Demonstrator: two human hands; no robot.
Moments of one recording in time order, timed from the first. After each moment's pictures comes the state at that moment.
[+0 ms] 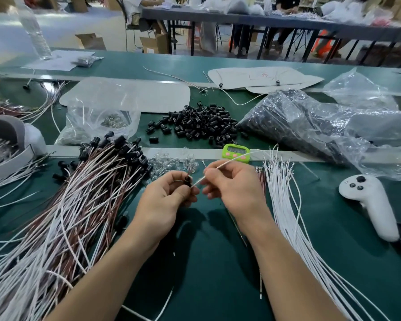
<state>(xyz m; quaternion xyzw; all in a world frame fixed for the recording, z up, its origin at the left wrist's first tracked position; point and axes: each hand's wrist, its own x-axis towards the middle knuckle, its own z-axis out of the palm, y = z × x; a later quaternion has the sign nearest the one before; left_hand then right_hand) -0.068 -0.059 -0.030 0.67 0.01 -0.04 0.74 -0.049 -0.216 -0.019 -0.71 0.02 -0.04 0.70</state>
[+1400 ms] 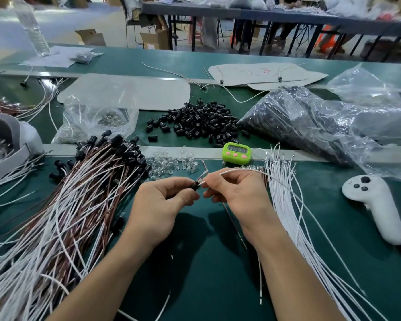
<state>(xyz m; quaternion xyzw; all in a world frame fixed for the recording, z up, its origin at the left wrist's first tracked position) -0.074 -0.060 -0.024 0.74 -0.01 0.02 0.67 -0.061 -0.225 -0.016 -0.70 0.01 0.00 0.72</state>
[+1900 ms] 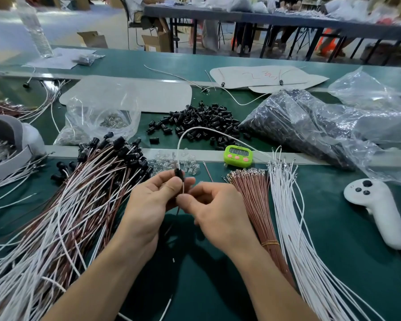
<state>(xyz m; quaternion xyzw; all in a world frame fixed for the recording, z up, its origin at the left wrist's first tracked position) -0.071 -0.058 -0.015 0.55 0.10 -0.03 0.83 -0.078 -0.192 -0.023 -0.83 -0.03 -0.03 0.56</state>
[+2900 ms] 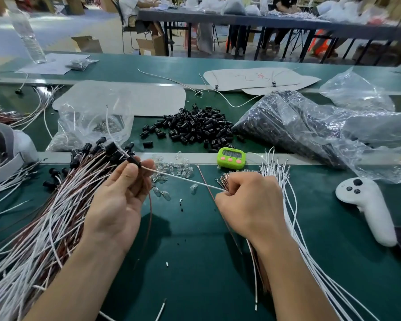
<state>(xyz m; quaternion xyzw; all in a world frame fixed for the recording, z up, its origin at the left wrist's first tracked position) -0.055 -0.024 -0.010 0.41 0.12 0.05 0.90 -0.073 -0.241 -0.001 -0.95 0.04 -0.18 0.26</state>
